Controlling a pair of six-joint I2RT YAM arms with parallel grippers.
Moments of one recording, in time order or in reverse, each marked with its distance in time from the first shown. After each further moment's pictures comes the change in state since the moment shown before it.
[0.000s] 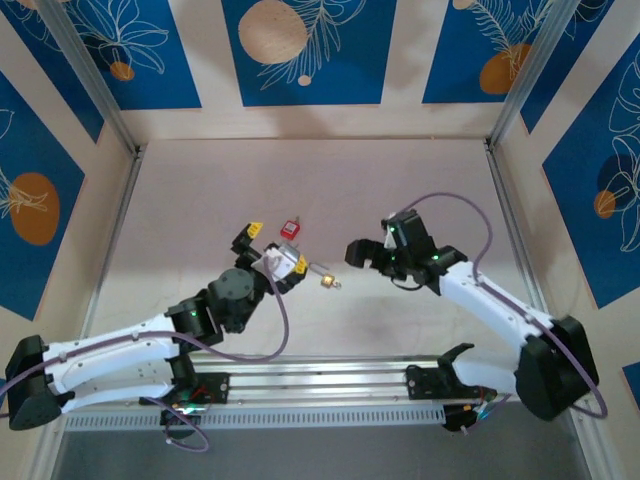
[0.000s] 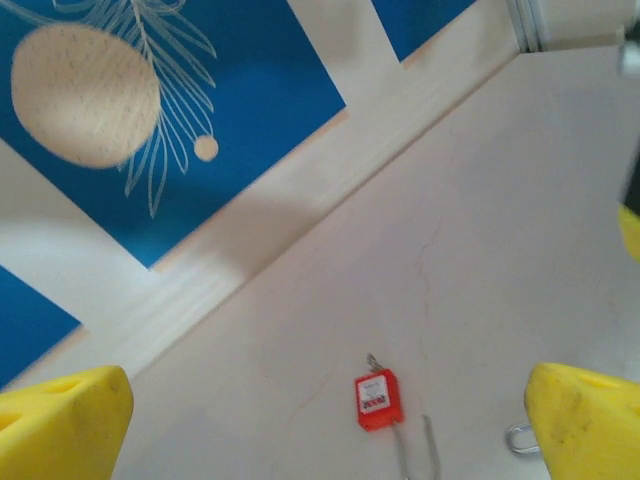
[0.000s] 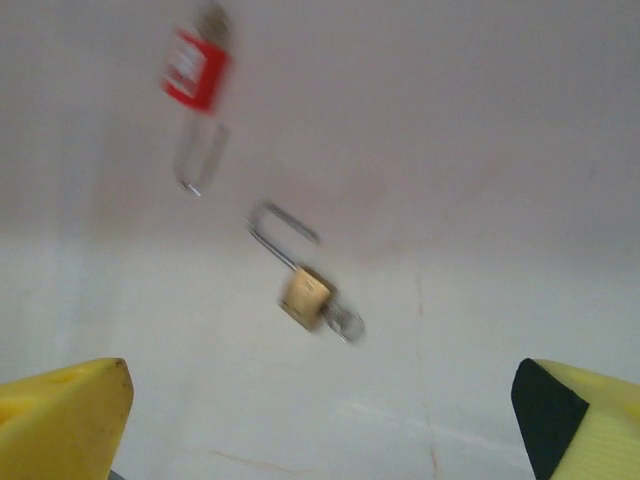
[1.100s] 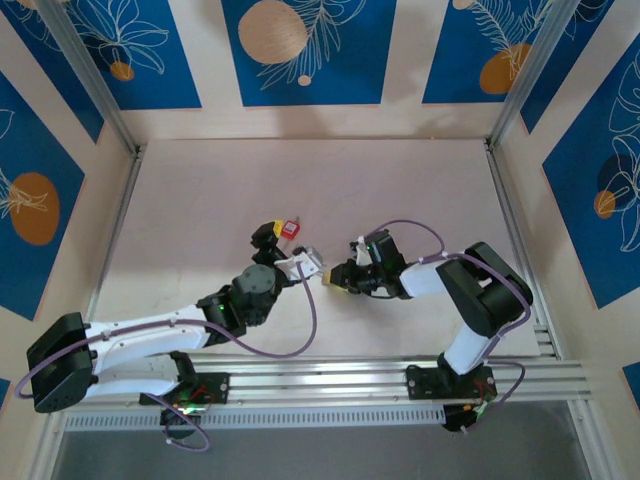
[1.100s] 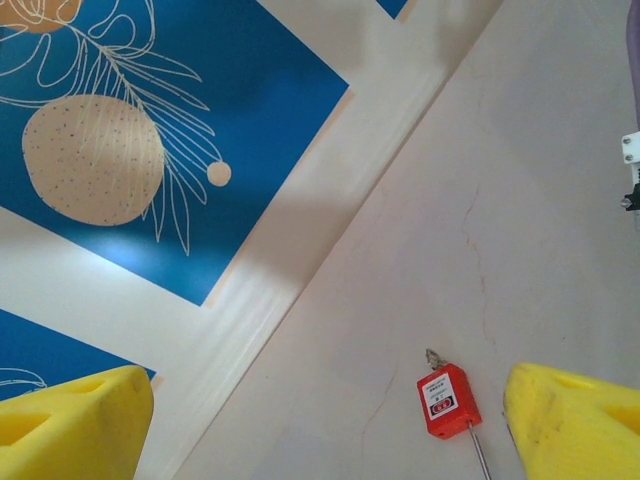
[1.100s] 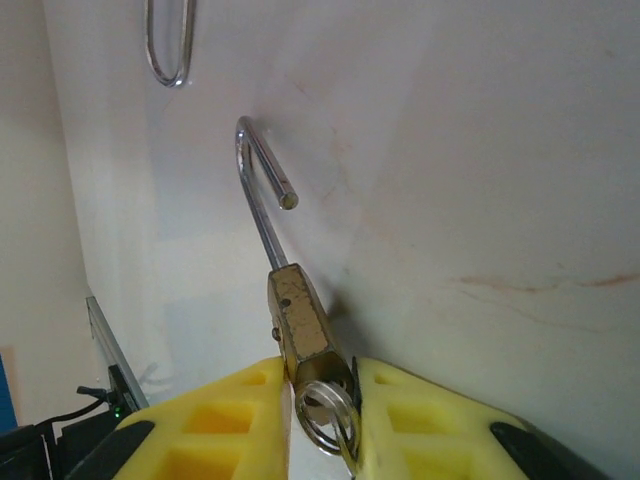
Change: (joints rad) left arm 0.031 0.240 -0.038 0.308 -0.019 0.372; right arm 0.028 0.558 -0.225 0.782 -0.393 0.200
